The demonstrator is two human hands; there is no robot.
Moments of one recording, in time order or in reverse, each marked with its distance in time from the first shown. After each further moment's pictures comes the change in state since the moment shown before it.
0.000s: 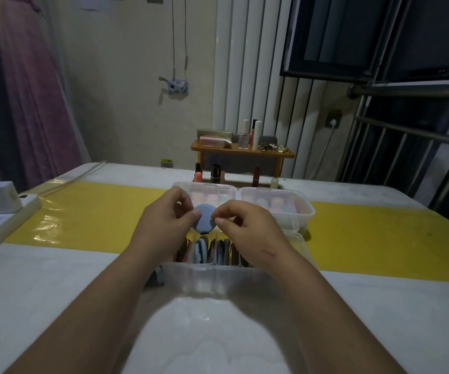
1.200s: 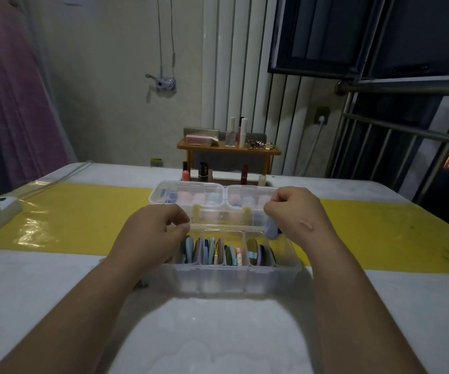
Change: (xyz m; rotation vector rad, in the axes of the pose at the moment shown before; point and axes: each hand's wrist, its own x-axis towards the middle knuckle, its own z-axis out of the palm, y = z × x) left_hand -0.006 0.001 0.001 0.346 -0.107 0.130; right_hand -0.005 0.018 -0.070 -0.182 0.315 0.342
